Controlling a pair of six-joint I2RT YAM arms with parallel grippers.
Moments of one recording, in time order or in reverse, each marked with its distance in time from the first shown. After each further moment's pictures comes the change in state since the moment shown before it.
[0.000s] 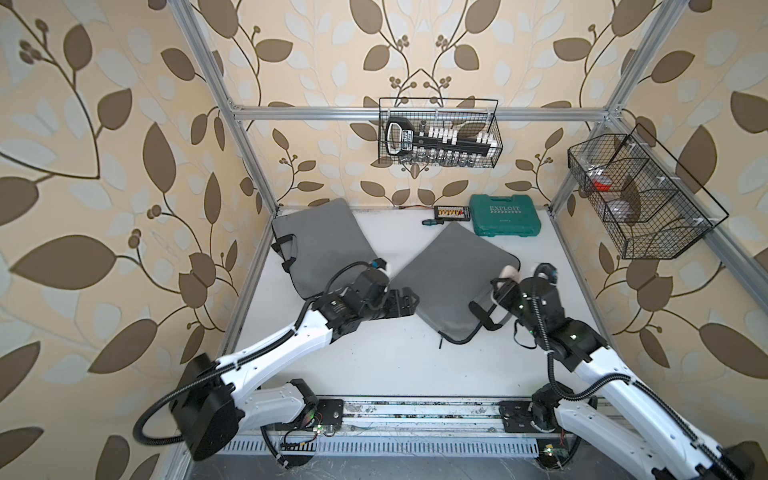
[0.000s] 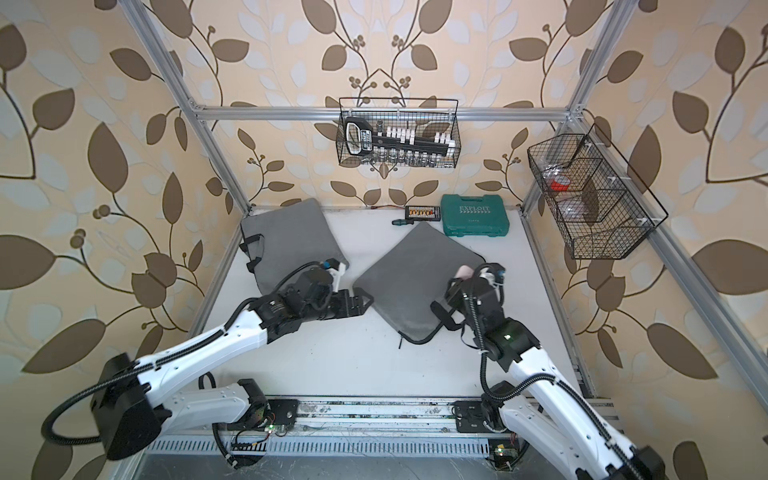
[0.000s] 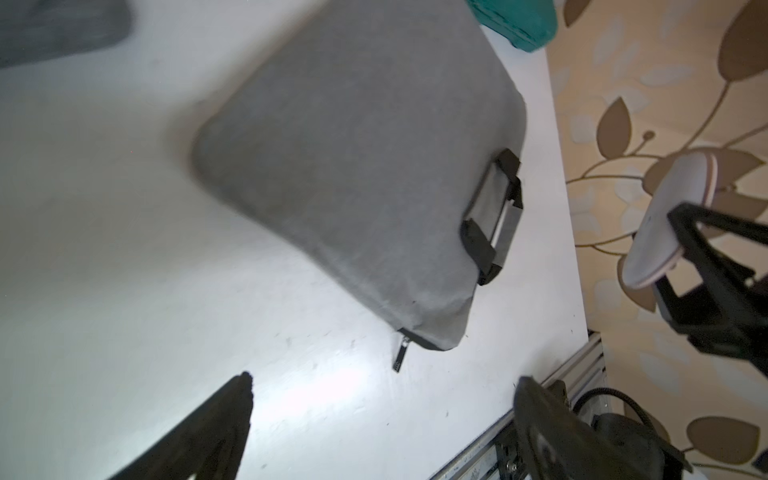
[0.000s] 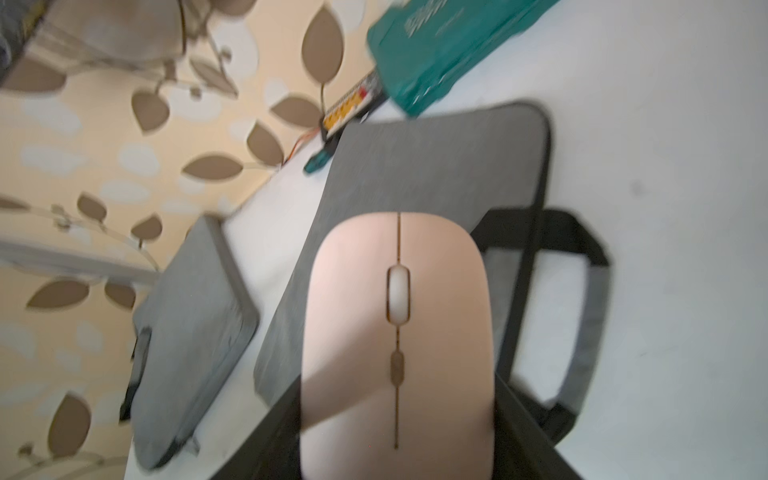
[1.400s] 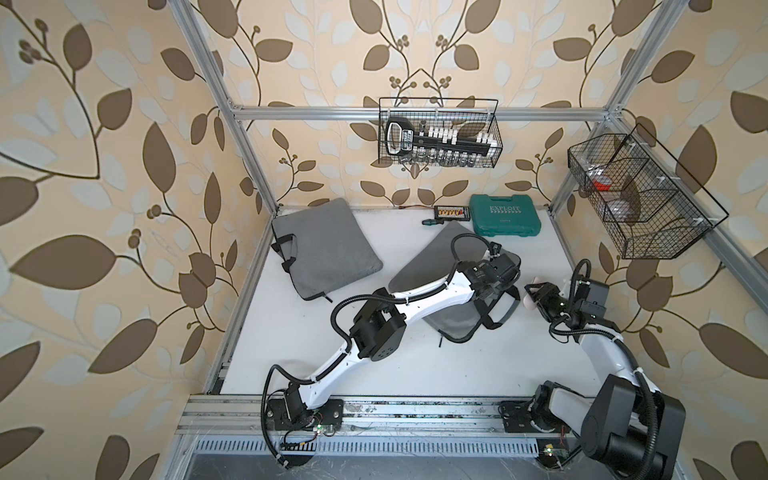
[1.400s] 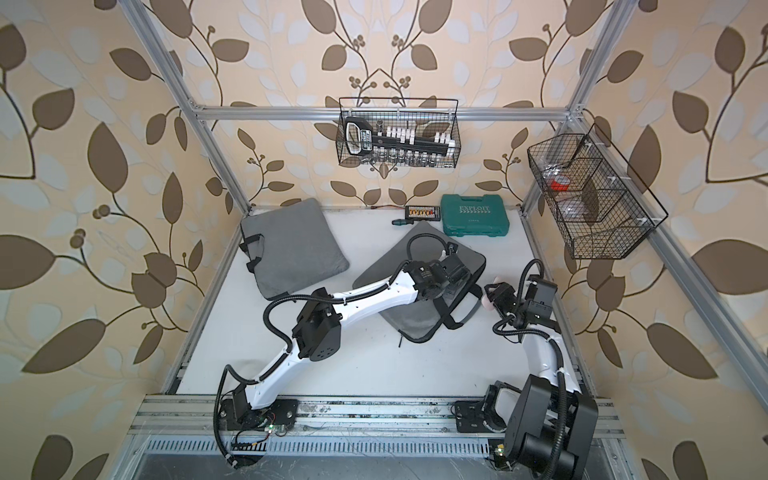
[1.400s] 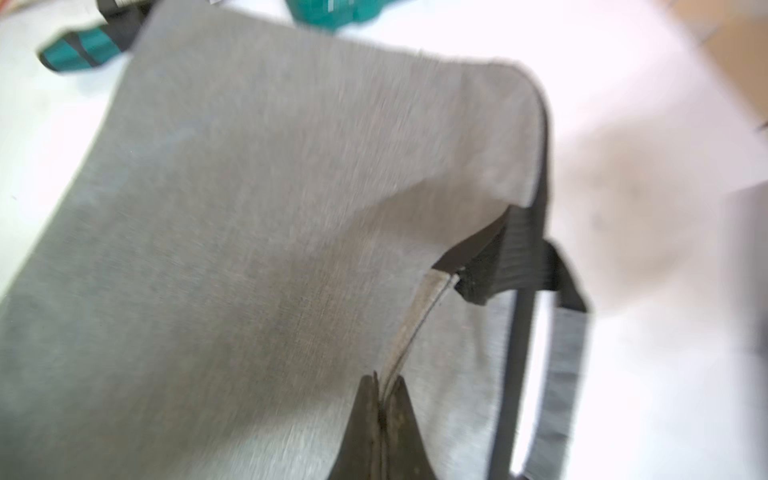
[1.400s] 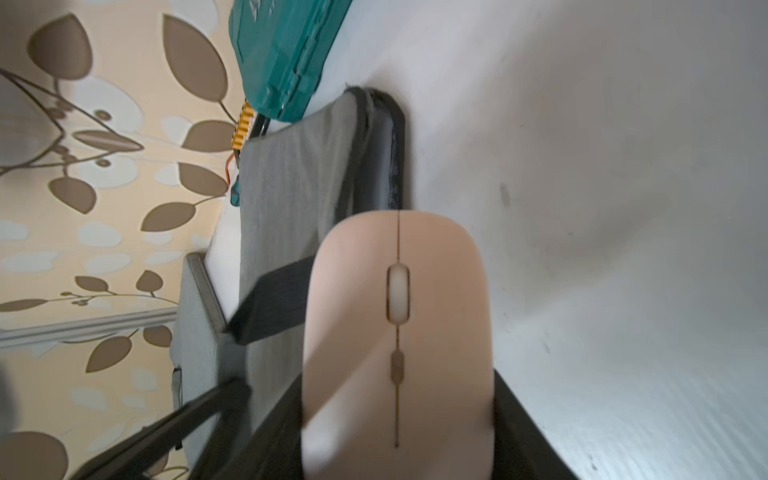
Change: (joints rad) left arm -0.231 1.072 1.305 -0.405 -0.438 0.234; right arm -0.661 0.390 -0.121 0.255 -0.762 -0.224
